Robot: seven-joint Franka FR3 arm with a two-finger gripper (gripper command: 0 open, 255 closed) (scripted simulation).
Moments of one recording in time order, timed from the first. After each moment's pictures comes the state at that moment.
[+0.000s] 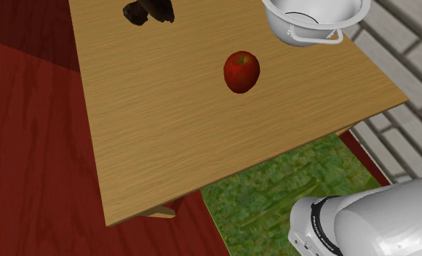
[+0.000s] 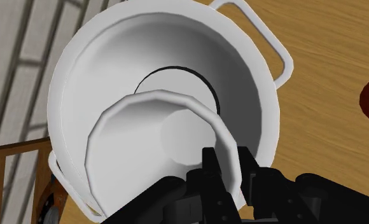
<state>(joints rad) -0.23 0.08 -0.03 -1.58 -0.25 1.62 -0.52</state>
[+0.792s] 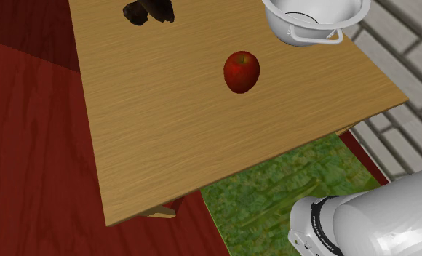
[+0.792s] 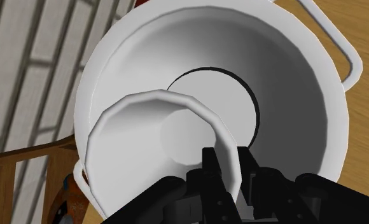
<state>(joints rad) -0.29 0.18 -0.08 -1.53 -0.24 1.70 -0.62</state>
